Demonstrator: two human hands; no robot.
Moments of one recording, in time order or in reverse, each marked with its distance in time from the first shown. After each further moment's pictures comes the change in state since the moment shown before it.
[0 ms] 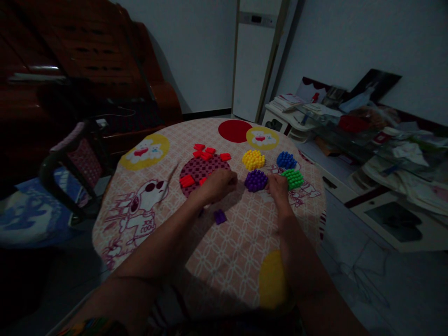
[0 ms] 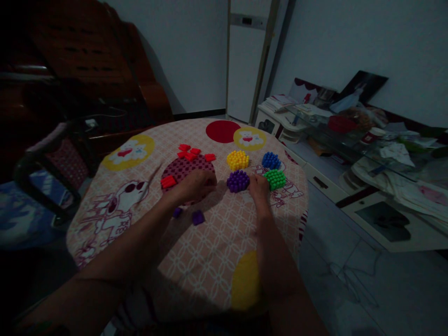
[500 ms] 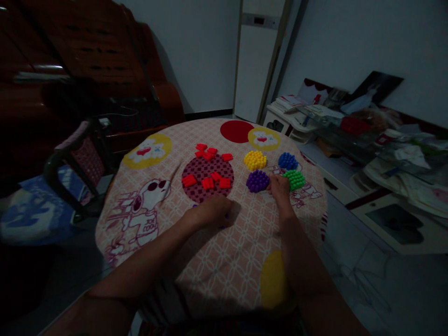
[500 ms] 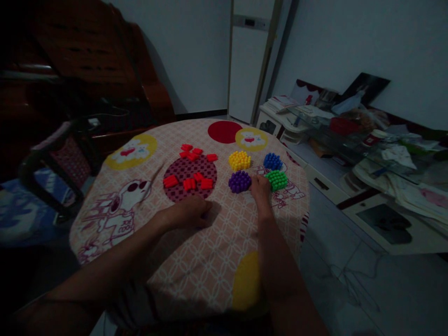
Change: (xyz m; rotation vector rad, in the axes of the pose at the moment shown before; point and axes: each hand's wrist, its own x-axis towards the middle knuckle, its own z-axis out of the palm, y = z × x) left_hand -0.058 0.015 0.018 0.179 -0.367 0.053; right_hand -0.002 -0.006 -0.002 -0.009 -0.006 0.013
